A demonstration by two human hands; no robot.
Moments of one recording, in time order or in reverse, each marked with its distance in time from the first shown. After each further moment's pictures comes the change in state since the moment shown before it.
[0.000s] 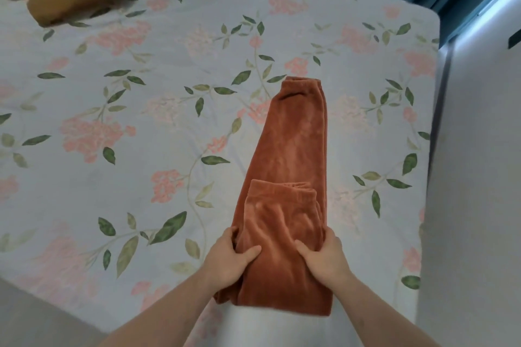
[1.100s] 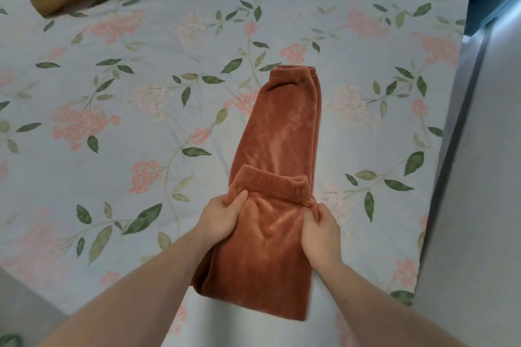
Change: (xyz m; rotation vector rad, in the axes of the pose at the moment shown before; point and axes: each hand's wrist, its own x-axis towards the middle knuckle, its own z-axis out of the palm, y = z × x) left_hand 0.053 0.070 0.033 -0.107 0.221 -0.015; right_hand 0.066 0.000 -0.034 0.176 0.206 -0.158
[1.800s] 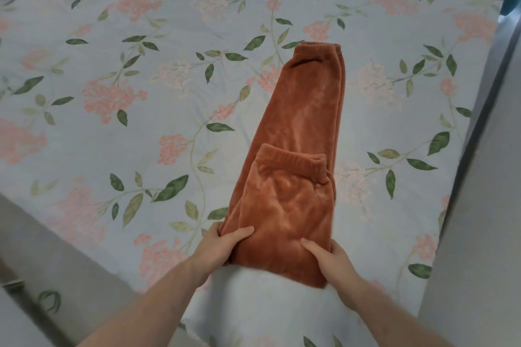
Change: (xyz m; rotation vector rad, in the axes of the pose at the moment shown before) left_hand -0.071 -0.096 -0.018 -0.271 -0.114 -0.311; right_hand -0.065 0.067 -0.003 0.086 -0.383 0.356
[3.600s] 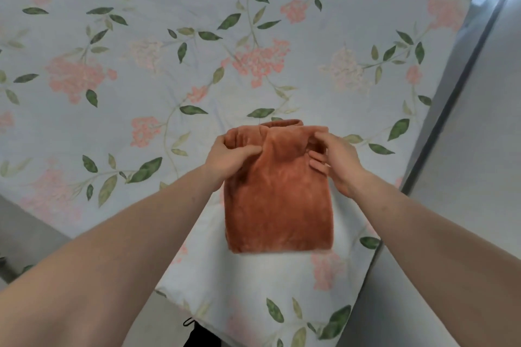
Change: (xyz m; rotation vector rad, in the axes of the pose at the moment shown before) left_hand 0.010 0.143 0.058 -0.018 0.099 0.192; right_hand -0.009 -0.171 -0.082 0.272 -0.003 -0.208
